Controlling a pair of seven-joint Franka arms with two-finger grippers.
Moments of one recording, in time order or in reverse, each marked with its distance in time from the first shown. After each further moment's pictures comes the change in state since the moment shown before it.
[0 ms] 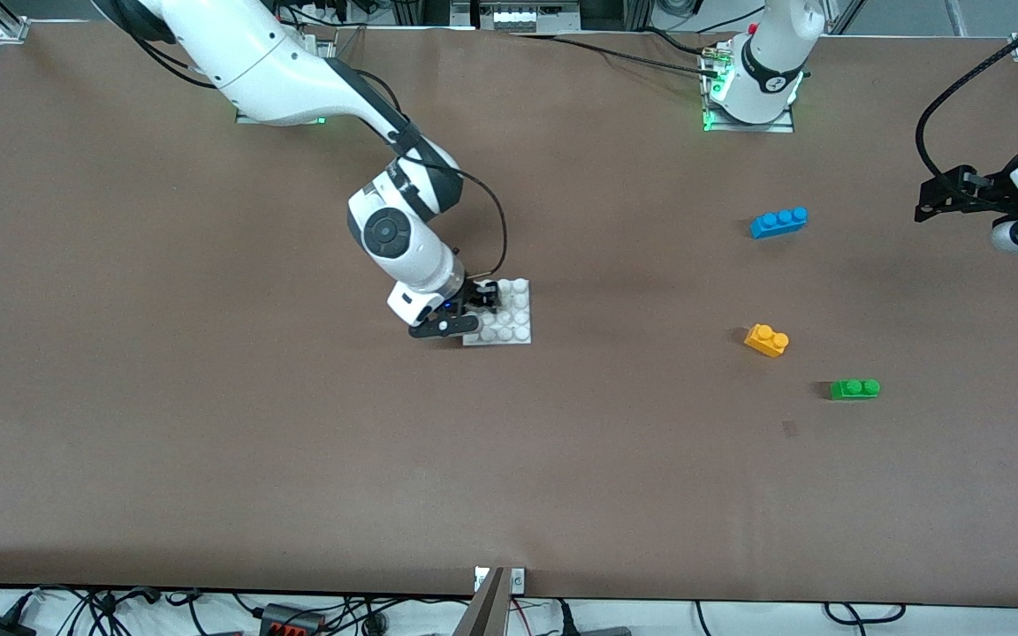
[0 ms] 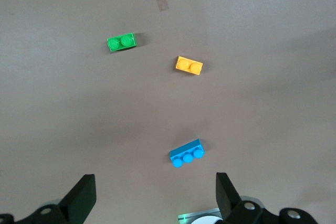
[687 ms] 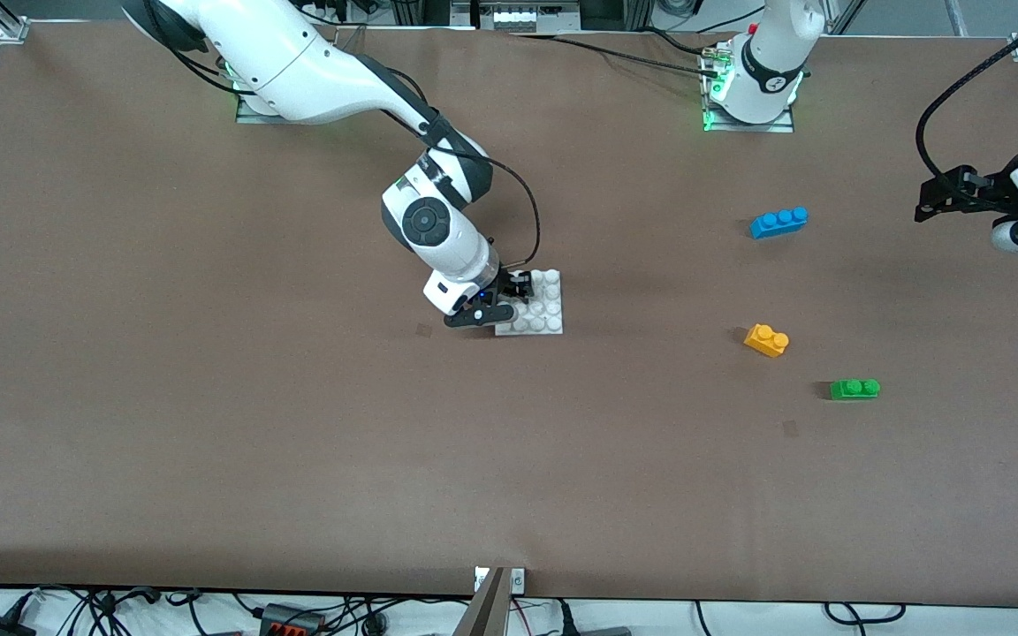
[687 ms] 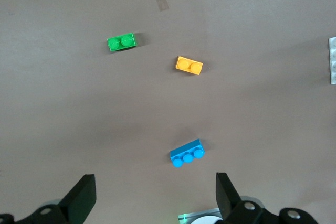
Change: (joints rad) left arm 0.000 0.000 0.000 0.000 0.000 0.000 0.001; right arm 0.068 0.052 0.000 0.079 0.000 0.001 0.062
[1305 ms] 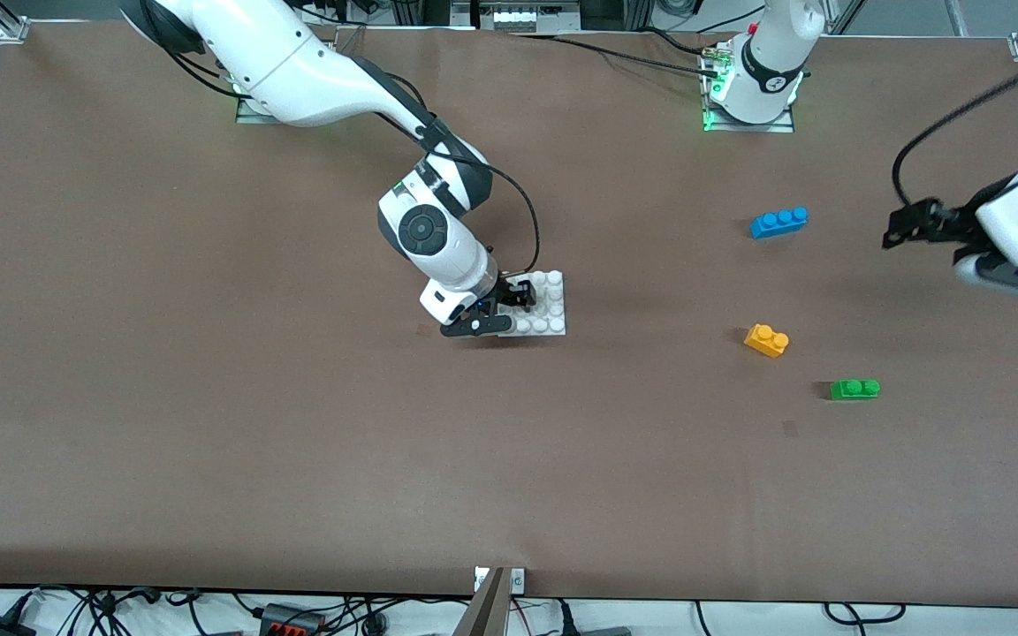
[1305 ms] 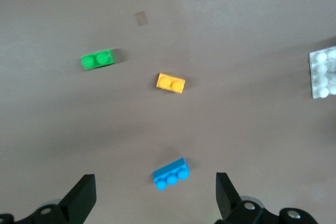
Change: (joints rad) left arm -0.008 0.116 -0.004 -0.004 -0.095 0.100 0.008; right arm -0.023 -0.036 -0.012 0.060 -0.001 -0.112 0.001
